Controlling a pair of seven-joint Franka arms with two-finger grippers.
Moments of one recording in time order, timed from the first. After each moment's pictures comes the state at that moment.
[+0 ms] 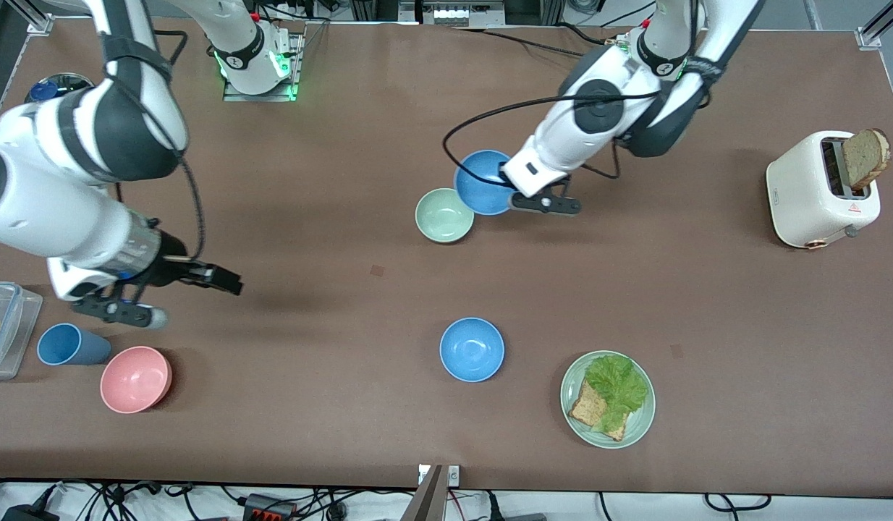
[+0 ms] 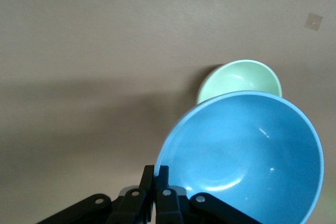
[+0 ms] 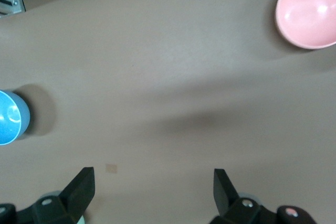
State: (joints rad) left arm 0.13 0.29 -0.83 -2.02 -0.05 2.20 -0.64; right arm 0.24 0.41 -0.13 -1.37 0.18 1.83 0.29
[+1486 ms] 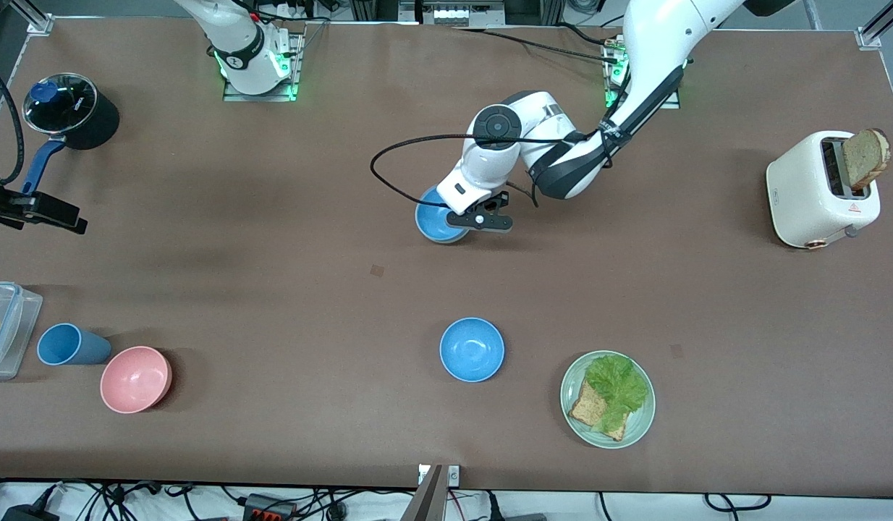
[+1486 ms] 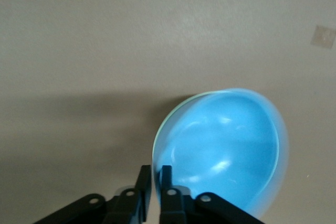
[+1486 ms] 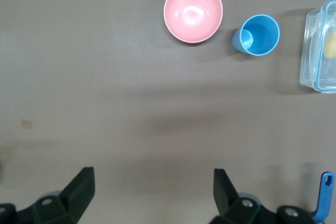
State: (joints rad) left arm -0.10 0.61 -0.75 -1.80 0.36 2.22 -0.96; right arm -0.05 0.24 -0.02 -1.36 0.00 1.56 0.00
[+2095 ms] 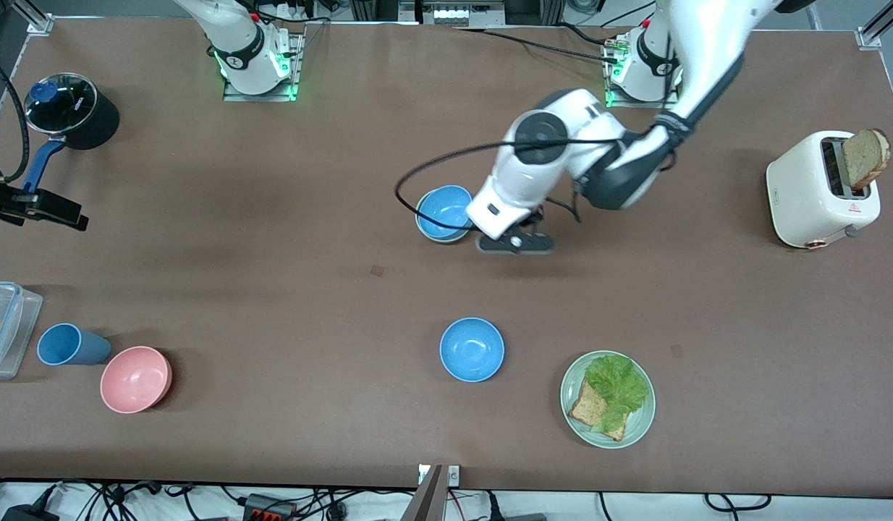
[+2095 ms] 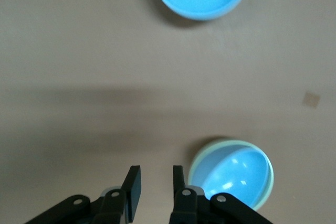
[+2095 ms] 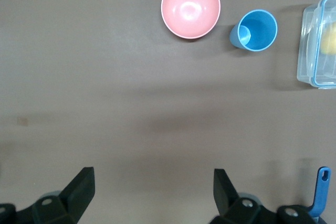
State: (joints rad) left arm 0.09 0.59 -0.84 -1.61 0.36 2.01 -0.85; right arm 0.00 0.21 -0.07 -1.40 0.00 1.56 0.00
